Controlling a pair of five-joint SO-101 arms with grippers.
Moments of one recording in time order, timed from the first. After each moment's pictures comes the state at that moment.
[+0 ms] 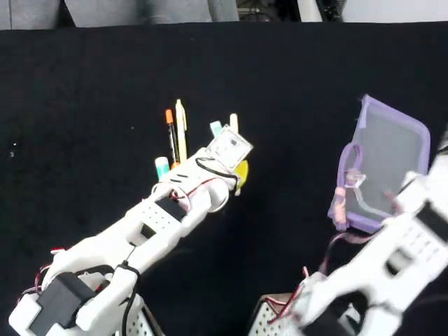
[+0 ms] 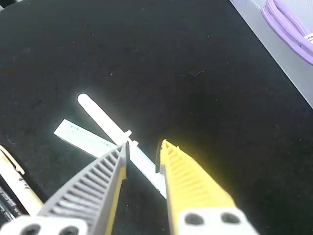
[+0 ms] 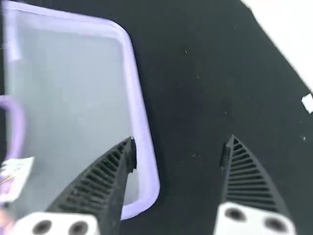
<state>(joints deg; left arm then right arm) 31.7 -19.6 59.6 -3.3 -9.5 51.4 -30.8 43.8 39.7 22.9</state>
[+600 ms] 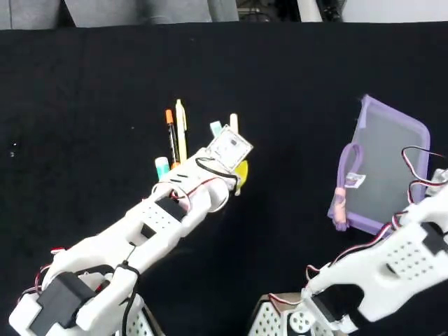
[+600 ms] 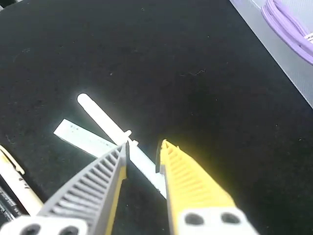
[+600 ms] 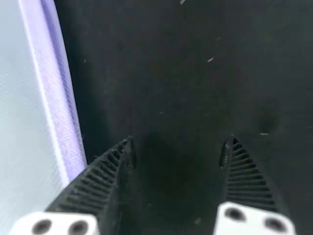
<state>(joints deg) 31.7 -19.6 59.6 -3.3 -9.5 55.6 33.7 -4.6 43.0 22.9</state>
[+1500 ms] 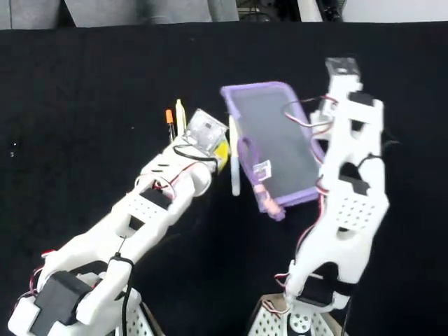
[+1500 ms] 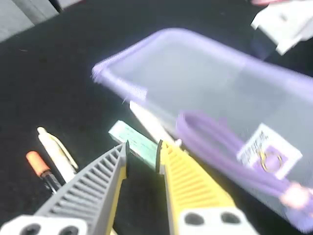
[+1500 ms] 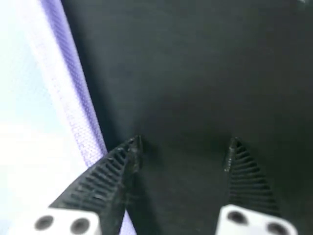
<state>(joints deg) 23.3 -19.6 59.6 -7.3 -9.5 16.0 40.5 -17.6 59.6 15.6</state>
